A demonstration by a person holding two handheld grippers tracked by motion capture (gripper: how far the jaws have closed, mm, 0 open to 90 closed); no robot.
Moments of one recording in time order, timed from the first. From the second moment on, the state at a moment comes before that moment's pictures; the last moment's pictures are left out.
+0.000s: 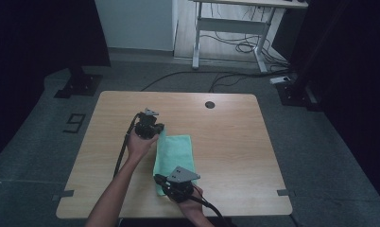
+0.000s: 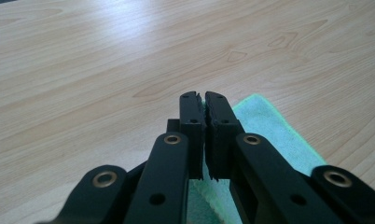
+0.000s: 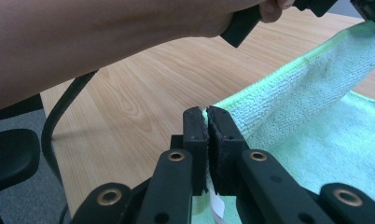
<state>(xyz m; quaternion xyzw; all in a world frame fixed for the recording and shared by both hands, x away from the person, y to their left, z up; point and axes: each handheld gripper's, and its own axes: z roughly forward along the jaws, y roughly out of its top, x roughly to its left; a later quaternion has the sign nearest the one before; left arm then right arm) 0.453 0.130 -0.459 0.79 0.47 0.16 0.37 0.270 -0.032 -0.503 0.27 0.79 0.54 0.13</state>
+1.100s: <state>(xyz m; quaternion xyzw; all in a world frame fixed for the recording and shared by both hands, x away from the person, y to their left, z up) 0.467 0.097 -0.481 0.80 0.46 0.15 0.35 0.273 -0.067 -0.518 0.30 0.79 0.51 0.14</state>
